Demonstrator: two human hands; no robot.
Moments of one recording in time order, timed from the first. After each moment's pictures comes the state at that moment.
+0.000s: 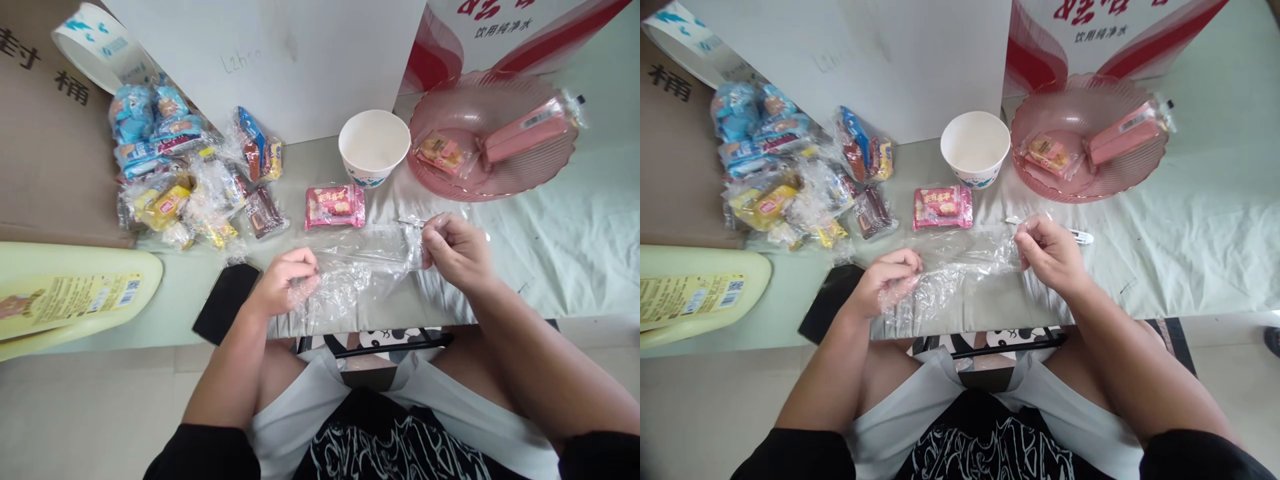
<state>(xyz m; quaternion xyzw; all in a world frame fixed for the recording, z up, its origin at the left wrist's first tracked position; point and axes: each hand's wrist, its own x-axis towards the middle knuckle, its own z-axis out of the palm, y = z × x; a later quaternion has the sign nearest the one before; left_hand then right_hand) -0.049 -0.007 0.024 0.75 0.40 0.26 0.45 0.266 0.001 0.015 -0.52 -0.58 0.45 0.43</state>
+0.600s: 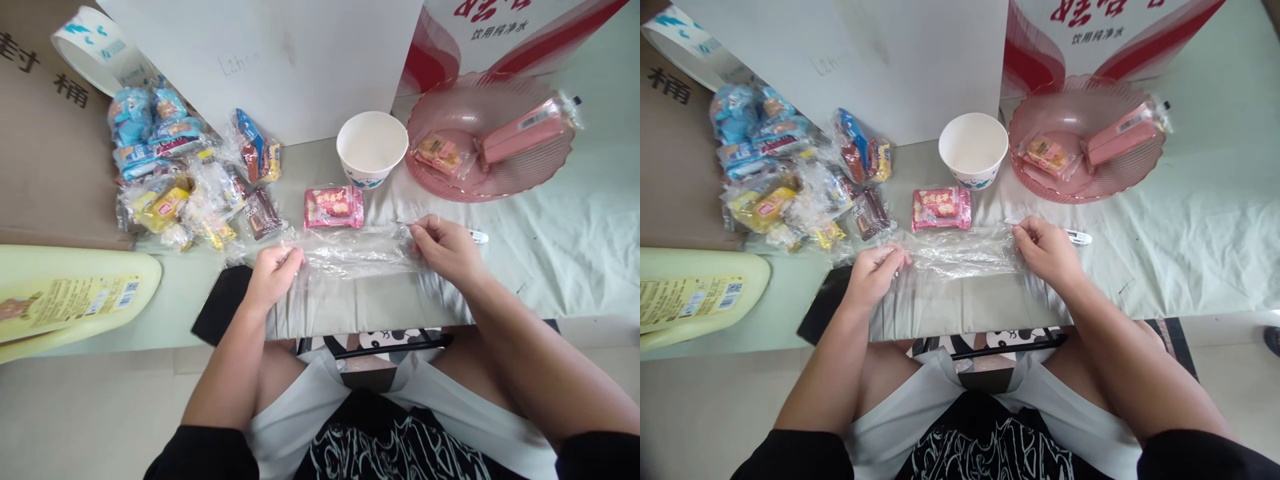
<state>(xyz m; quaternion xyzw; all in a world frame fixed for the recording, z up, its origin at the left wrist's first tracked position) -0.047 -0.002 0.018 0.62 0.61 0.28 0.40 0.267 0.009 0.010 -0.69 -0.57 0.38 0.24</state>
